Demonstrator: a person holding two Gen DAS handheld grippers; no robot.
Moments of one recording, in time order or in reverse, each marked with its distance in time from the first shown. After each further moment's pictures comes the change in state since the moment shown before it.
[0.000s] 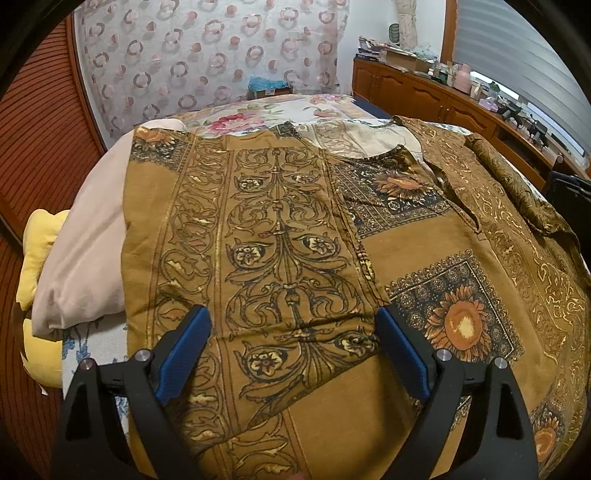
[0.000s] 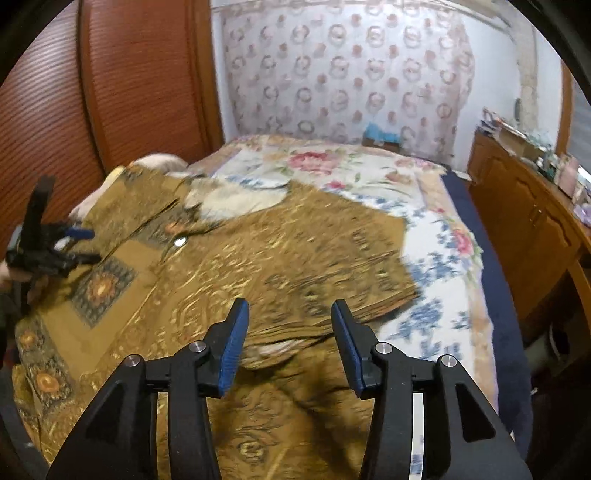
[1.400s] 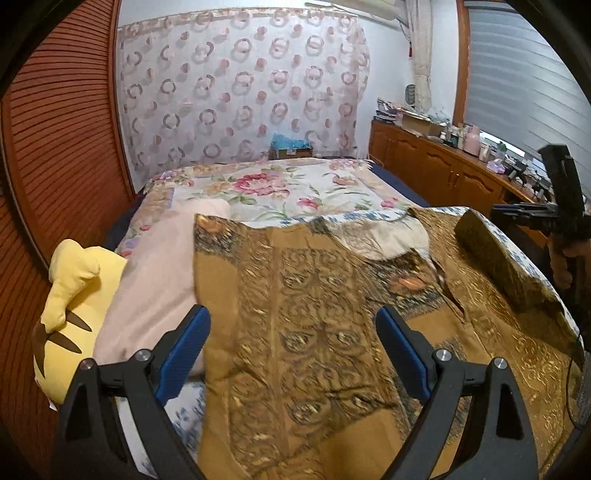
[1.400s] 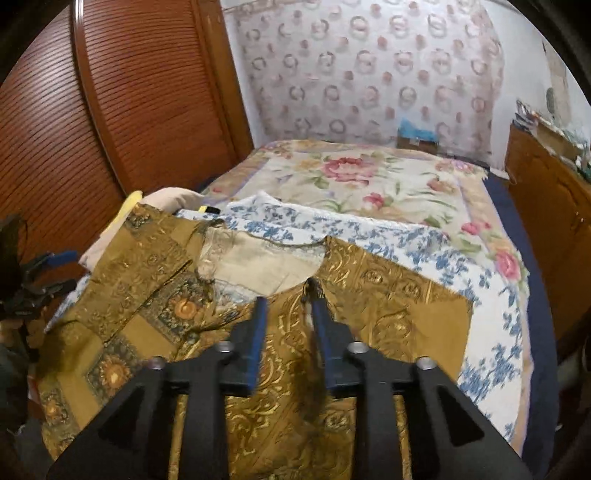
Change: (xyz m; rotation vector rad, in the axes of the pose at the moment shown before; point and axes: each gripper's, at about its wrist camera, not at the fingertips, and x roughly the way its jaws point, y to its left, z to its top) left arm -0.057 0.032 0.031 -0.083 -0.235 0.035; right arm 0.067 0.015 0.095 -0.020 0.012 0.136
